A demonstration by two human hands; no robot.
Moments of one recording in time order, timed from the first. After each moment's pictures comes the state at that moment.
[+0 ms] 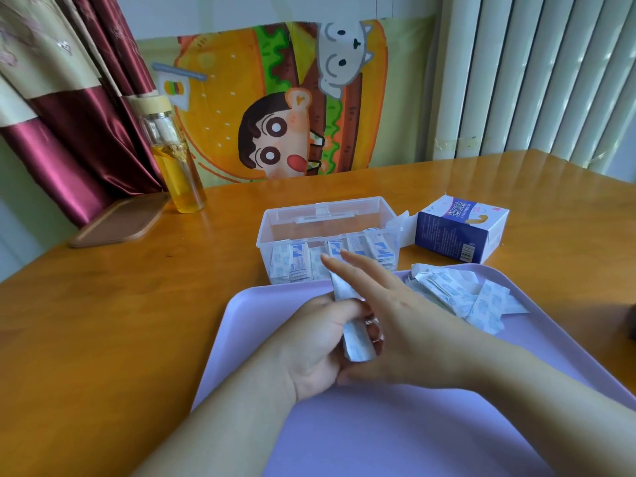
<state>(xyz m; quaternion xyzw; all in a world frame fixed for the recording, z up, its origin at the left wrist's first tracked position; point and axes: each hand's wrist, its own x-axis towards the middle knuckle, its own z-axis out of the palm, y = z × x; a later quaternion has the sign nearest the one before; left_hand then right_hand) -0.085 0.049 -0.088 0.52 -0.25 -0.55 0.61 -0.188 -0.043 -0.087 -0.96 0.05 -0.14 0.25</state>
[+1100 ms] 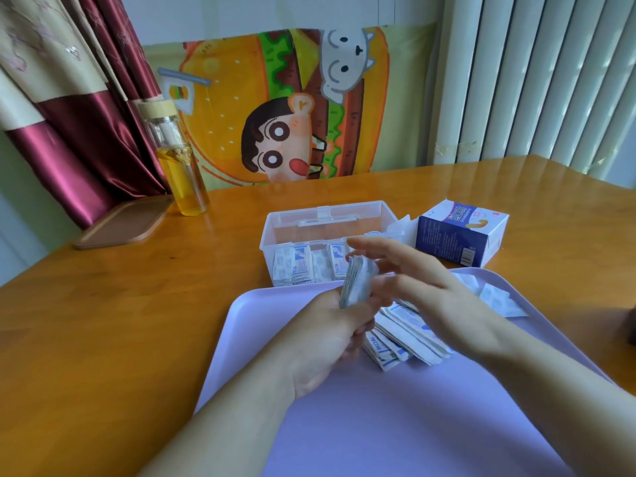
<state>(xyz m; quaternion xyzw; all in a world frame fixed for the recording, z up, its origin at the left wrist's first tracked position) -0.092 0.058 -0.073 0.62 -0.39 -0.42 0.54 -0.191 -0.051 -0.068 -0.79 0.08 -0.23 0.56</state>
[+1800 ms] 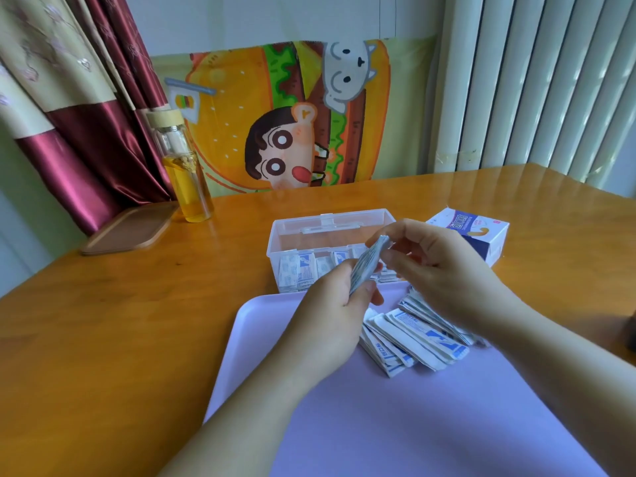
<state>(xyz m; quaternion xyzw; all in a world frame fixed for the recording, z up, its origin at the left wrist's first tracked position) -0.090 0.059 -0.059 0.74 -0.48 -0.15 0.45 -0.185 -0.057 -0.044 -0.84 0.13 -0.33 0.40</state>
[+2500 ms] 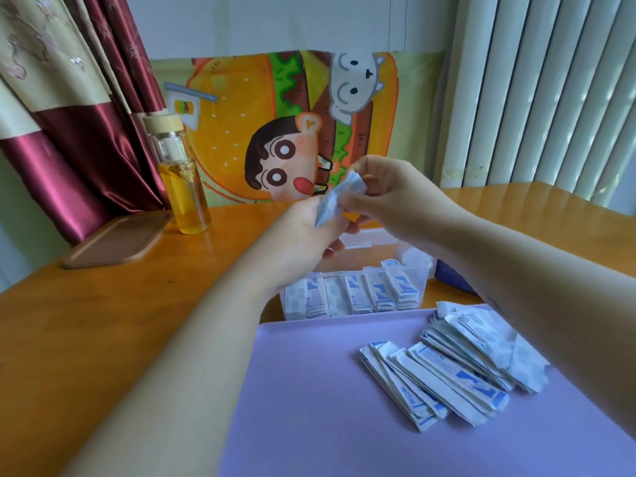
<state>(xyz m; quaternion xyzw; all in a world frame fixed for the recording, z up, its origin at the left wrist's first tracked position) 0.005 0.019 -0.007 0.68 -0.52 -0.15 0.49 -0.090 -0.091 0.014 -0.83 0.11 -0.32 0.43</state>
